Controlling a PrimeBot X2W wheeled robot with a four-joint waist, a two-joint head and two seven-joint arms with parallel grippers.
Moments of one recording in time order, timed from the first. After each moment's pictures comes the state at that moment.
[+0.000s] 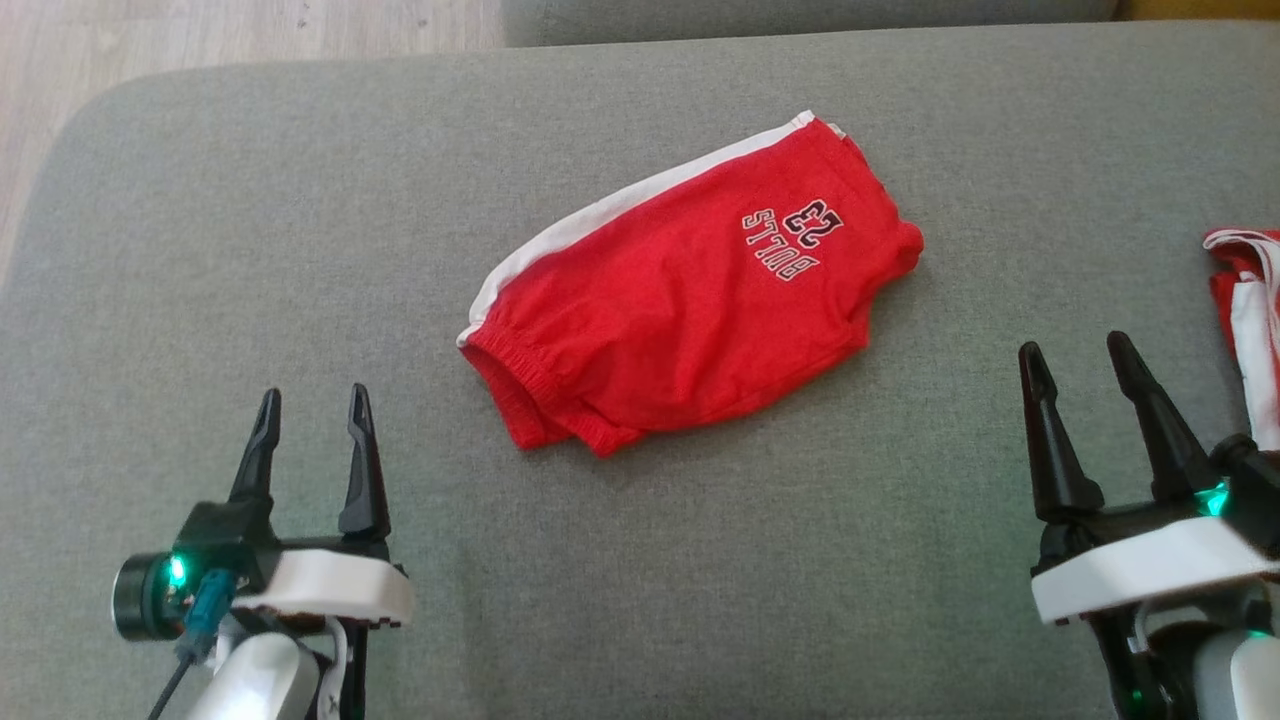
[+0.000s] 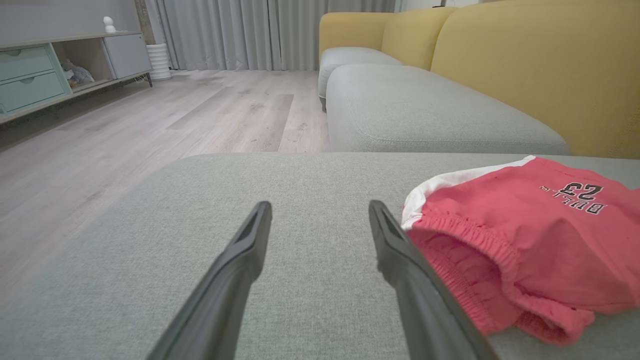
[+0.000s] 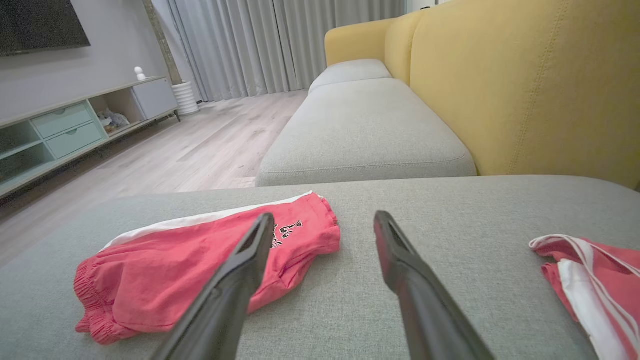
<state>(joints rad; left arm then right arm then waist) -0.14 0.33 -0.42 0.15 -0.48 0.32 -0.18 0.08 -0.07 -0.01 -0.25 0.22 0.13 0.12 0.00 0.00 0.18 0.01</state>
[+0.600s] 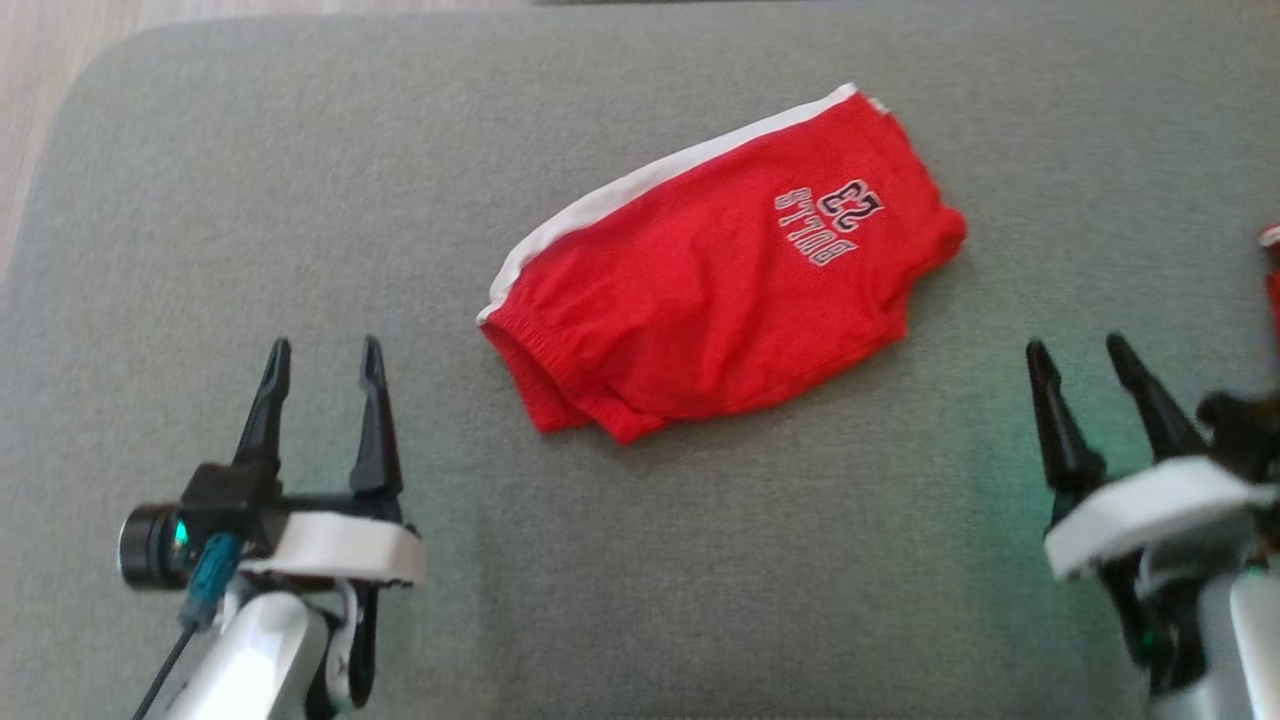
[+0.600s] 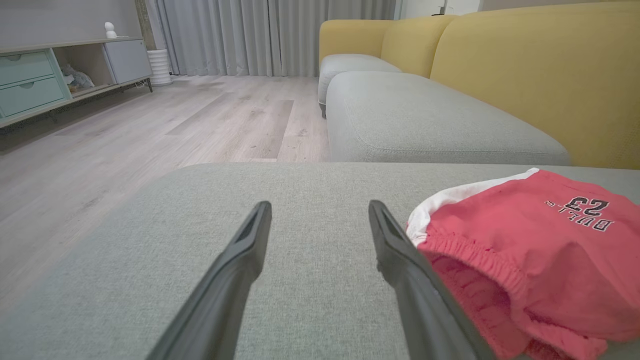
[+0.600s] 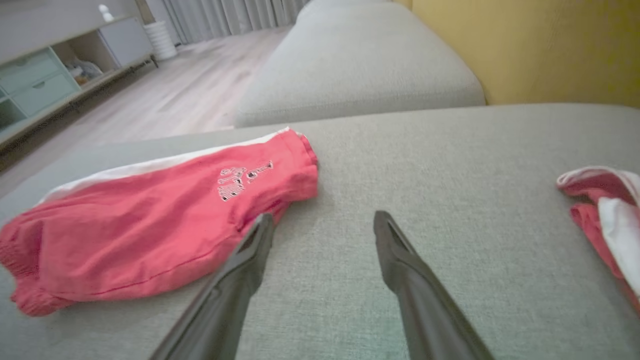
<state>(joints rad) -0.19 0.33 -0.43 0.12 -0.48 0.32 -0.18 -0.01 -0.12 -0.03 -0.04 0.26 0.13 0.16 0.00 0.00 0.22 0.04</state>
